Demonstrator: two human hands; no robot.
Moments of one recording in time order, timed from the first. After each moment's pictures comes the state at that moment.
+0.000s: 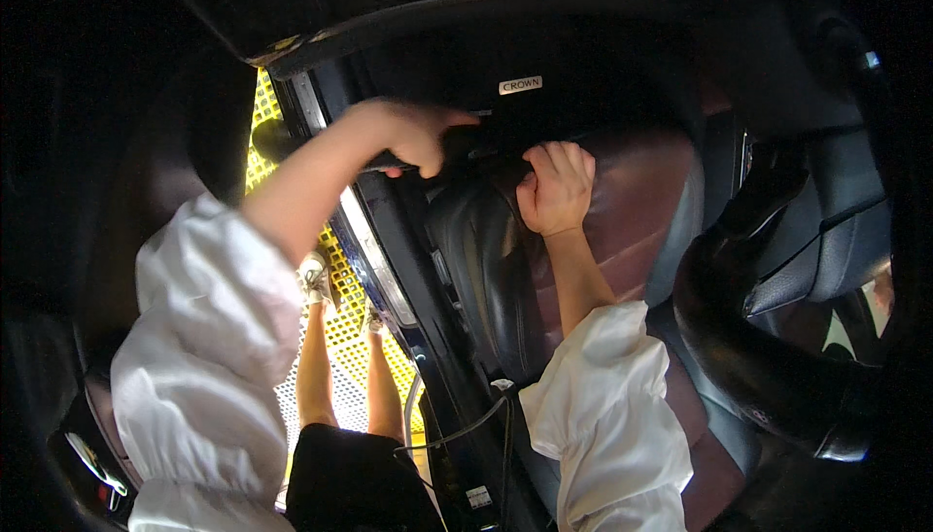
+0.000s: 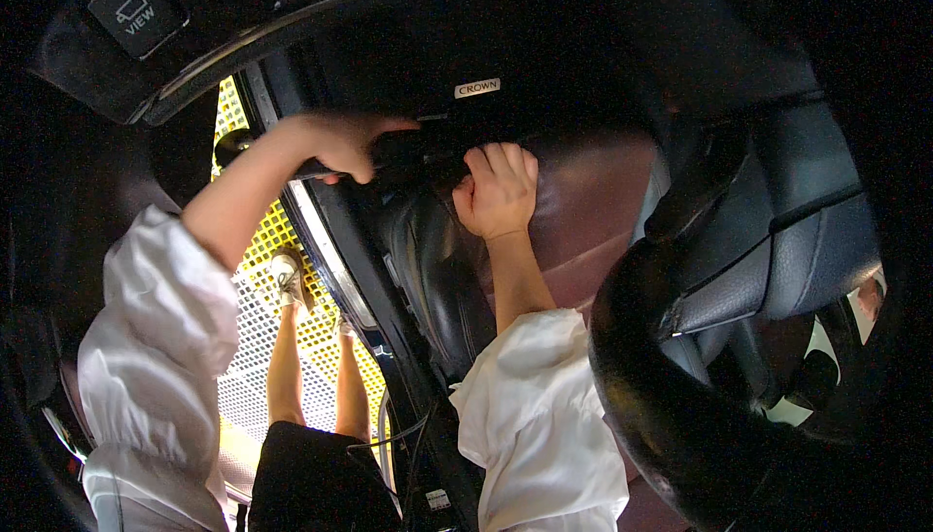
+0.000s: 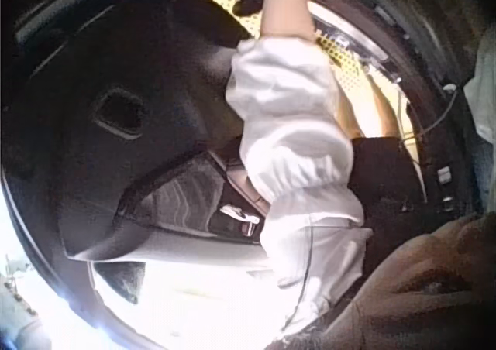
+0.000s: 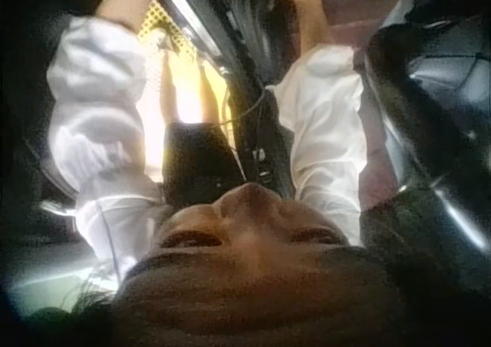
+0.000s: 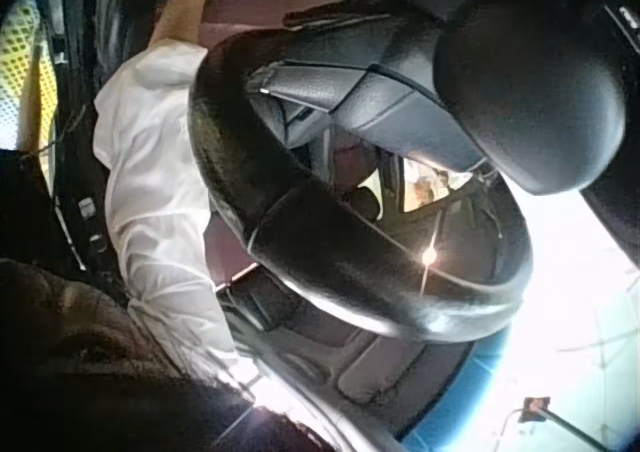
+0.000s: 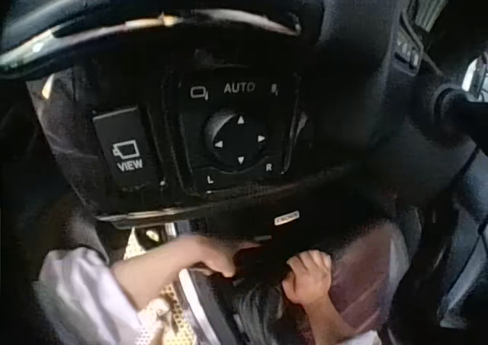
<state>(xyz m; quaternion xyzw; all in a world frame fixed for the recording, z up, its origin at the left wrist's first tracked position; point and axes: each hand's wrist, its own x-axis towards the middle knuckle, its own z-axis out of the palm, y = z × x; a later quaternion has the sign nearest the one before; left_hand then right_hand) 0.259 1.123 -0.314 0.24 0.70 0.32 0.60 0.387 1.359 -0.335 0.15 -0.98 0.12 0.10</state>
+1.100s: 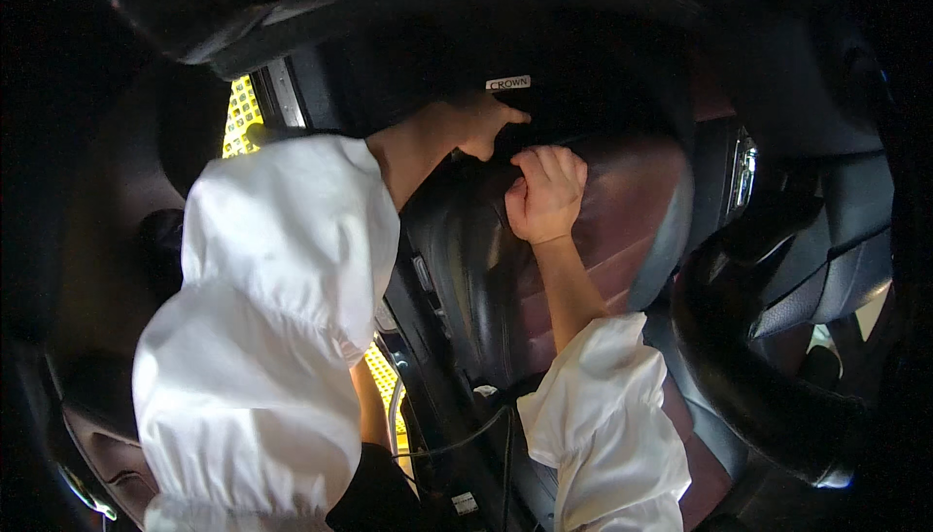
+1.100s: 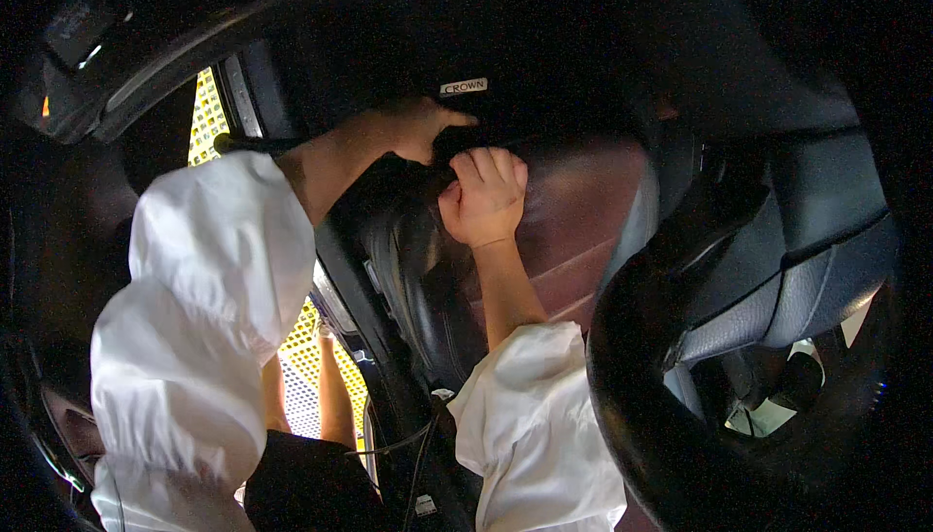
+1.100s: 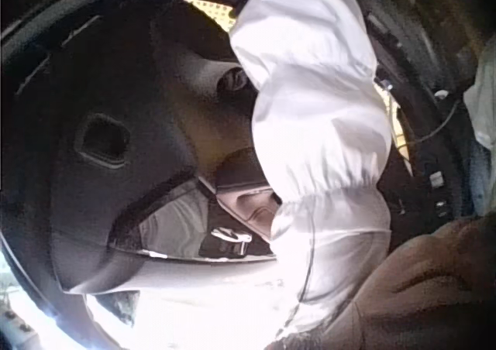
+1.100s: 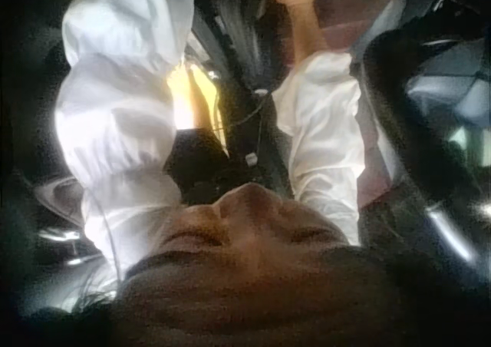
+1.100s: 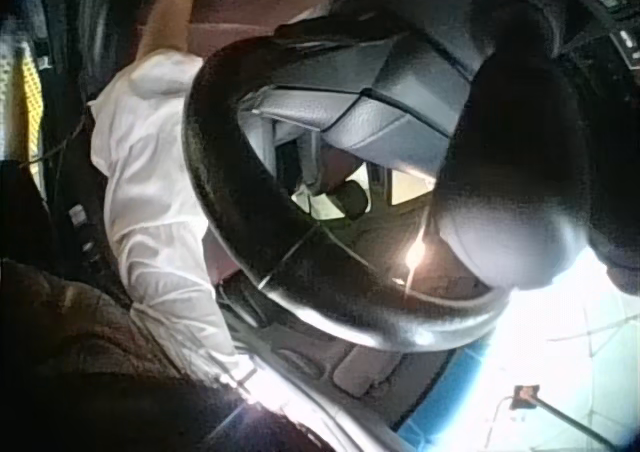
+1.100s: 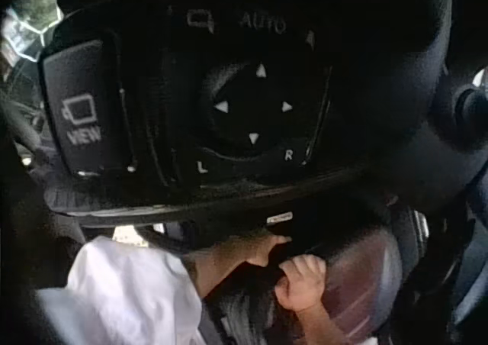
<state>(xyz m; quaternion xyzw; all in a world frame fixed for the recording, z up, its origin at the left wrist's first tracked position) 0.259 1.226 -0.396 0.40 0.79 0.25 0.39 0.385 1.354 -0.333 0.14 -0.98 0.12 0.07</state>
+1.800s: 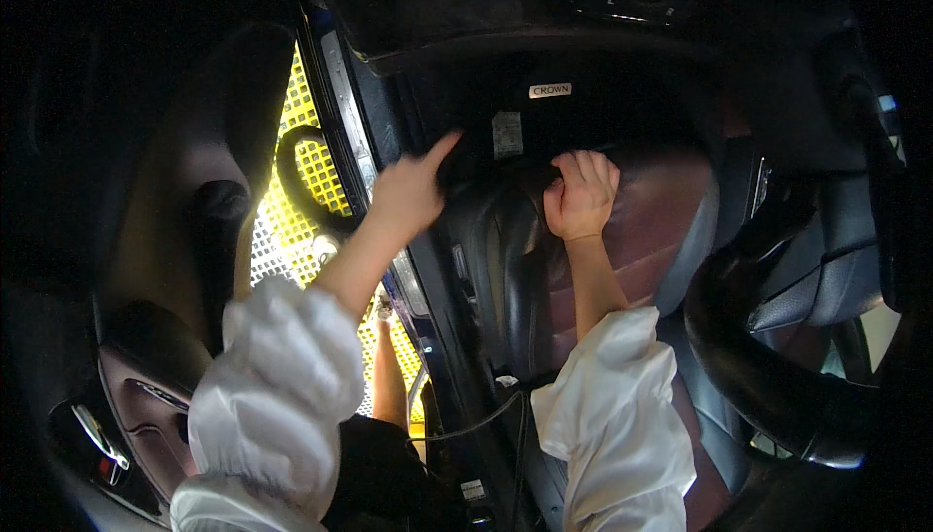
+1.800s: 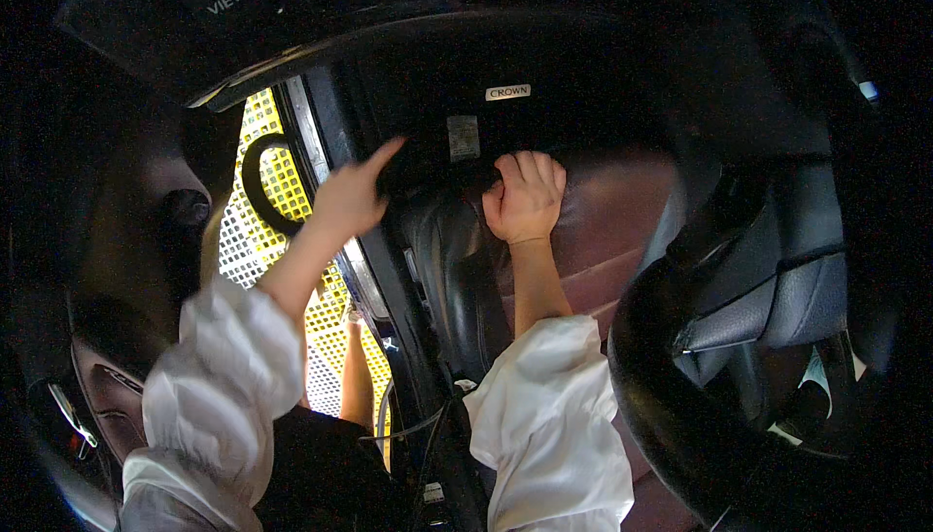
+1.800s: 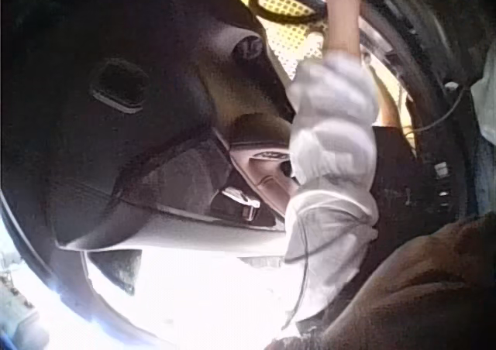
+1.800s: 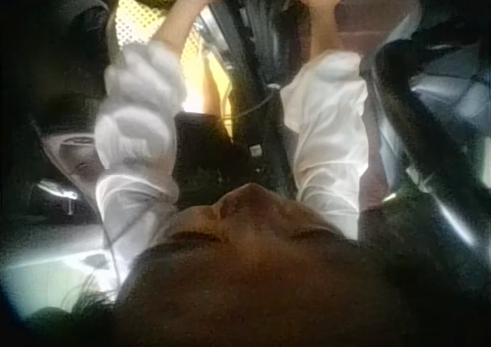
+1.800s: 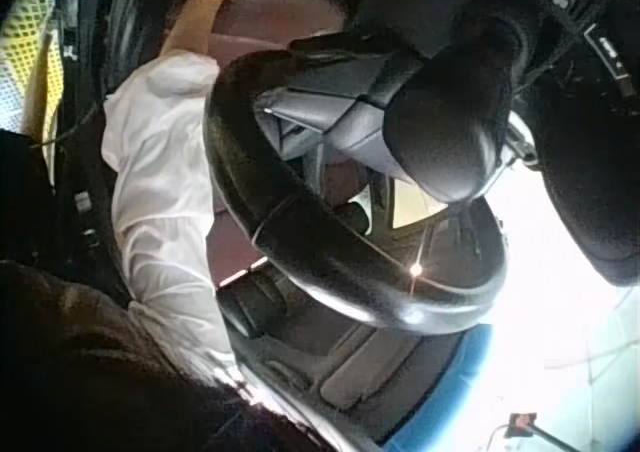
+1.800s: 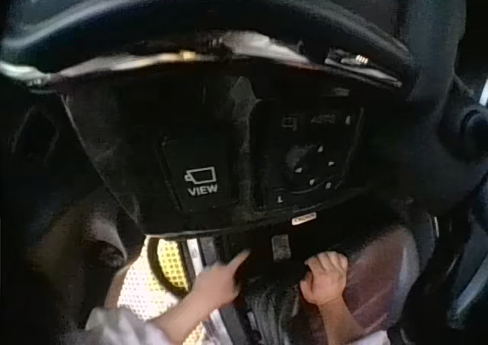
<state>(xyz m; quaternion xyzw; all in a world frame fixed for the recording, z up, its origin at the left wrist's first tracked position) 0.373 1.093 -0.347 0.05 0.90 0.30 0.32 0.381 1.353 -0.331 0.16 -0.98 0.12 0.07</state>
